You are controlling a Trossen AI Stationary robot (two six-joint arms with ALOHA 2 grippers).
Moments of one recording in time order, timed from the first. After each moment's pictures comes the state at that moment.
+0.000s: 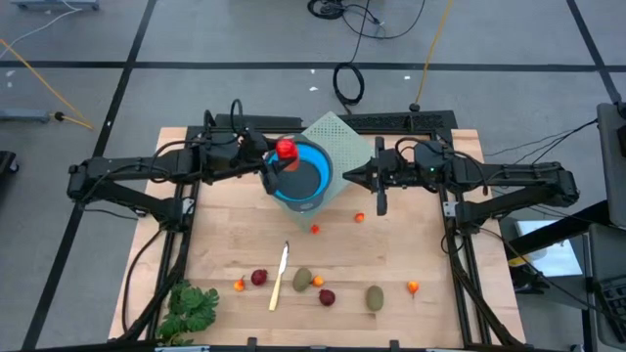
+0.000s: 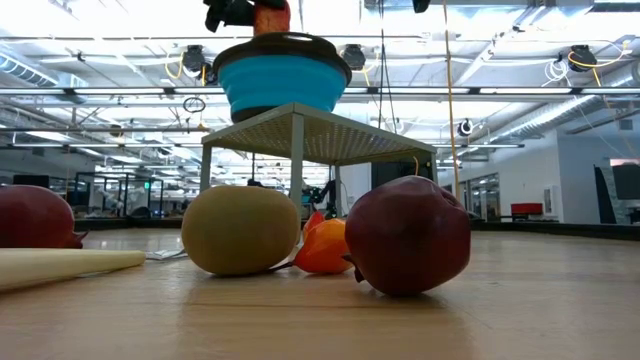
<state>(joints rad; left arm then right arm) 0.12 1.15 1.09 -0.17 -0.29 -0.07 -0.06 1.10 1.03 0.00 -0.06 0.04</state>
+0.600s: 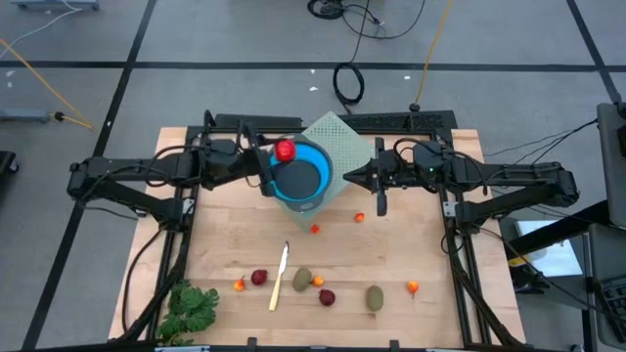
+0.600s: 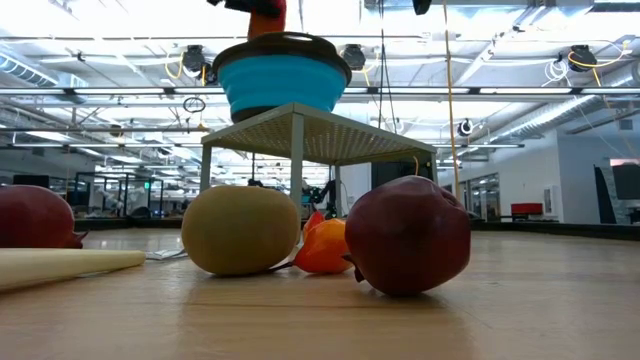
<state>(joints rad) 0.06 1.16 1.09 -0.17 -0.43 0.54 -0.06 1.11 1.03 -0.03 -0.06 0.04</state>
